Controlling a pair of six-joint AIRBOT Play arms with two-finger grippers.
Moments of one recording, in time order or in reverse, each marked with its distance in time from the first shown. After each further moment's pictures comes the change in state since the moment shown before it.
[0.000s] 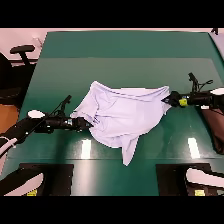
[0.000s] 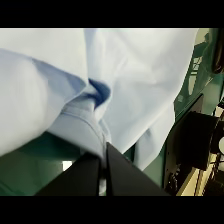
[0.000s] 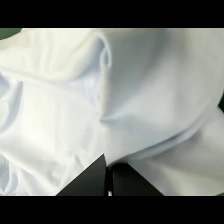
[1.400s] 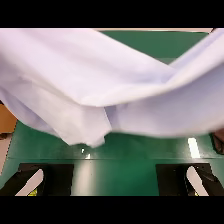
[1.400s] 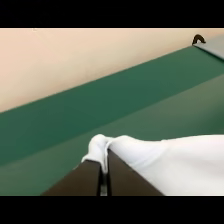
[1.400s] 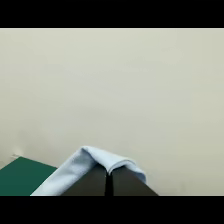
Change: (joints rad) left arm 0.322 0.185 1.574 0.546 -0.418 -0.312; right arm -0.204 0.579 0.967 0.016 0.027 0.116
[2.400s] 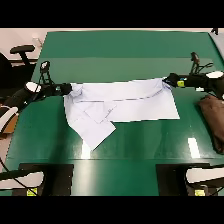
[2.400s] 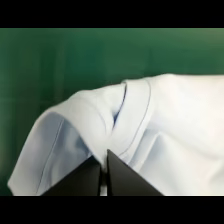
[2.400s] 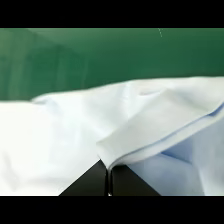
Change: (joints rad) left arm -0.201 -0.474 -1.106 -0.086 0.958 0.166; right arm 0.269 -0.806 -0.638 0.003 -0.224 -0.200
